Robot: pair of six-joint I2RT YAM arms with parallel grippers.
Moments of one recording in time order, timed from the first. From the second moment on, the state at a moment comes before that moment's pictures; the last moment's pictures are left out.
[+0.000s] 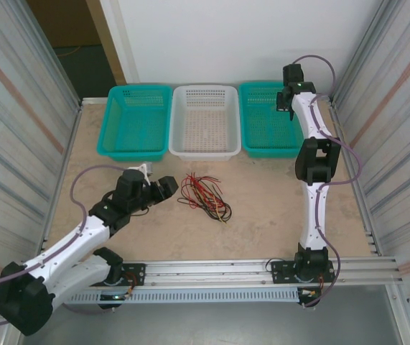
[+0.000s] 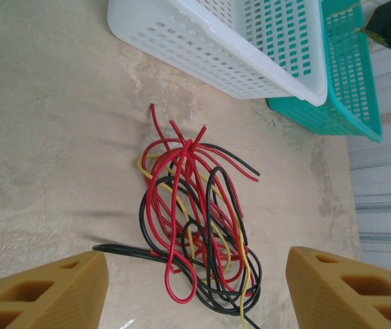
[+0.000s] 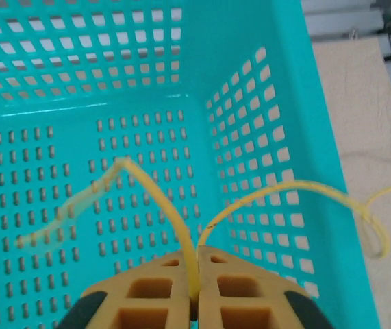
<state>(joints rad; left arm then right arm) -0.55 0.91 0.51 -0.18 0.14 -0.88 0.04 2.44 2.41 -0.90 0.27 0.11</state>
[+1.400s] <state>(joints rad) -0.55 0.95 0.50 -0.06 0.24 -0.88 0.44 2.04 1.76 -0.98 0.64 -0.24</state>
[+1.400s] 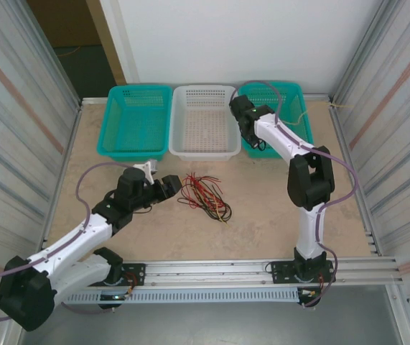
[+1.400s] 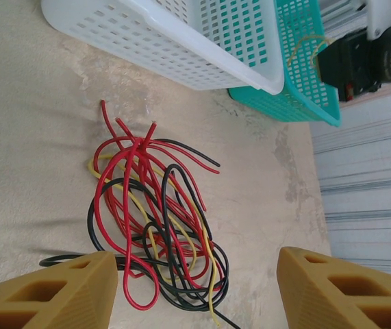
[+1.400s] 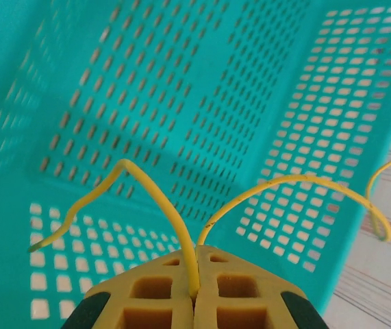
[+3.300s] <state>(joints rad) -0.55 1.12 0.62 -0.22 0.26 -0.86 0.81 1.77 1.31 -0.76 -0.15 0.47</state>
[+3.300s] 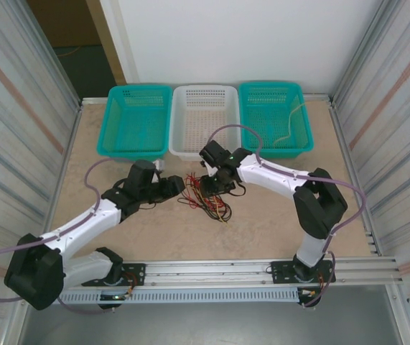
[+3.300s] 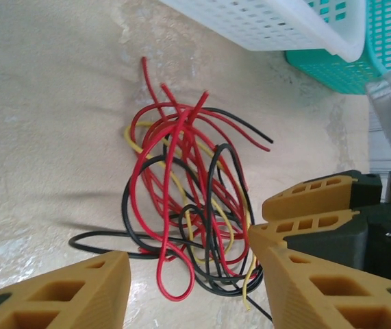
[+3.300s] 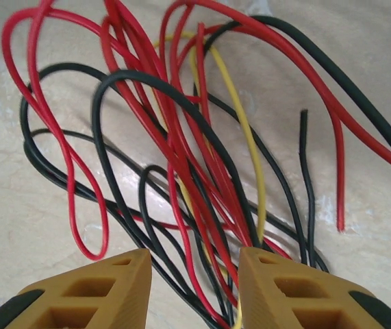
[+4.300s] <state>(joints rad) -0.52 1.05 0.56 -0.11 0.32 -0.92 0.92 1.70 1.44 -0.76 -0.10 0.54</state>
